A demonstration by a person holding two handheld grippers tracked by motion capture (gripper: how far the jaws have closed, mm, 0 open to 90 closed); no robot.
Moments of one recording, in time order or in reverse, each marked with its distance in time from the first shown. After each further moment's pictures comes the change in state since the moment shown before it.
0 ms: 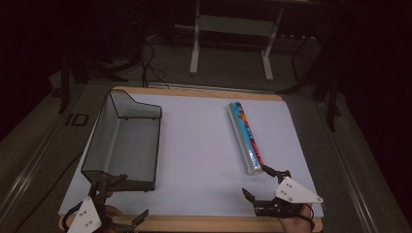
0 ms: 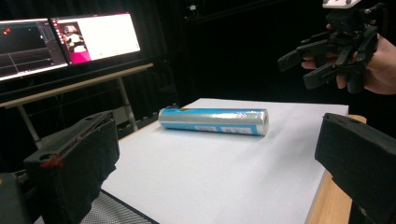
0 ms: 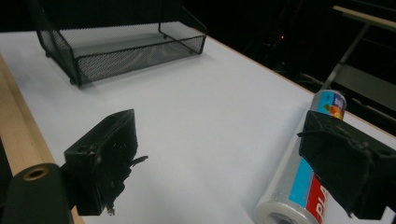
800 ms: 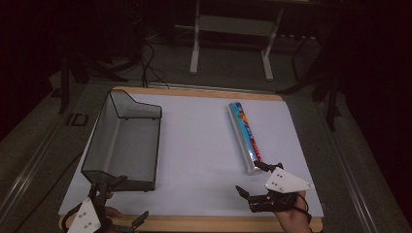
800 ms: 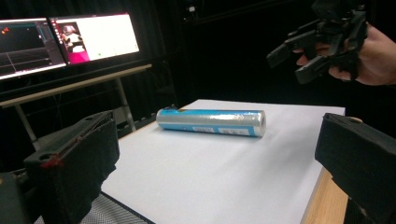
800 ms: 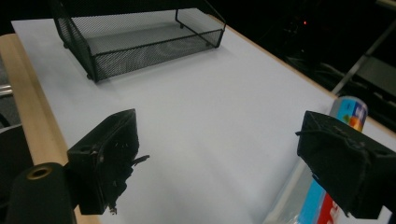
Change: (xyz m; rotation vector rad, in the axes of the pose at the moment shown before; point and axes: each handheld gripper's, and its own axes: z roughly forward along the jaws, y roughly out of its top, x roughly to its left) left arm -0.002 0.000 -0.002 -0.010 -0.004 -0.015; right arm 0.001 0.036 0.011 0.093 0.071 -0.047
